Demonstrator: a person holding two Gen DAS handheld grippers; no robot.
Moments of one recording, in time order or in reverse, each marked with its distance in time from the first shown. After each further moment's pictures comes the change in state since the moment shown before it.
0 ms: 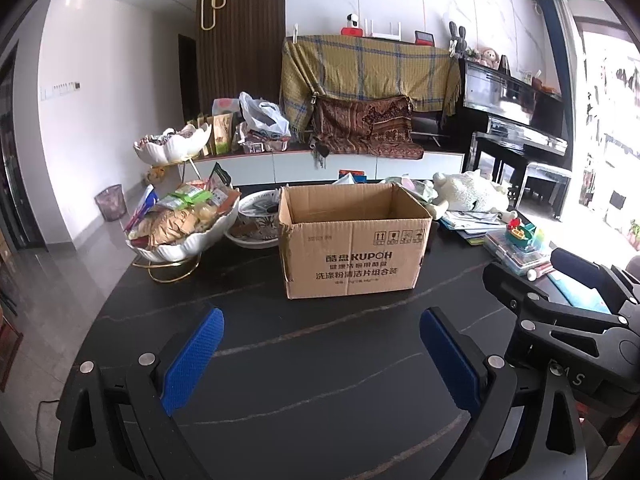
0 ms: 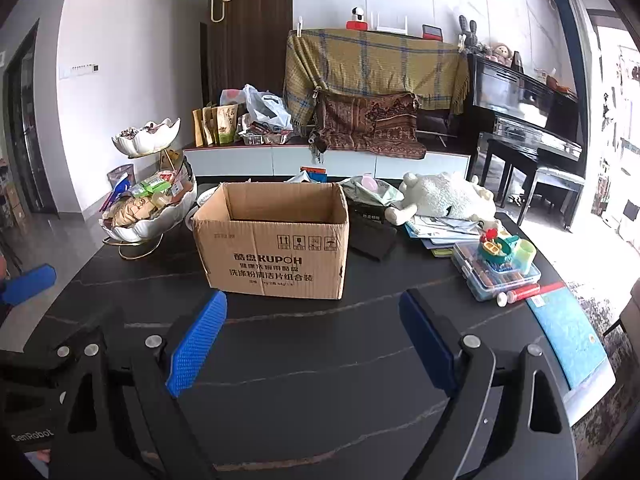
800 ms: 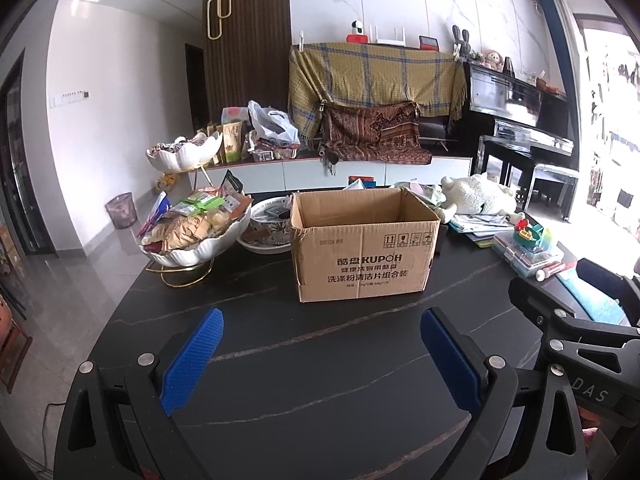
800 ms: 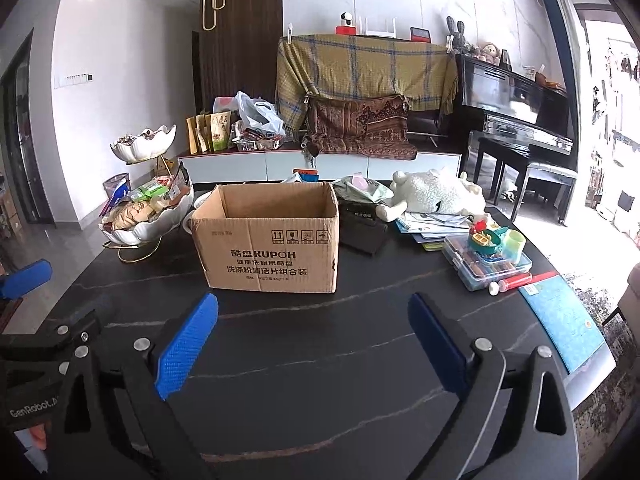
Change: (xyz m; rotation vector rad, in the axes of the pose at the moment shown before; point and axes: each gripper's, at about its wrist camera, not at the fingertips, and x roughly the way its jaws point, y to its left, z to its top) left arm -0.007 0.002 -0.003 0.014 -0.023 0.044; right arm -0.019 -0.006 -0.013 0.024 -0.022 -0.024
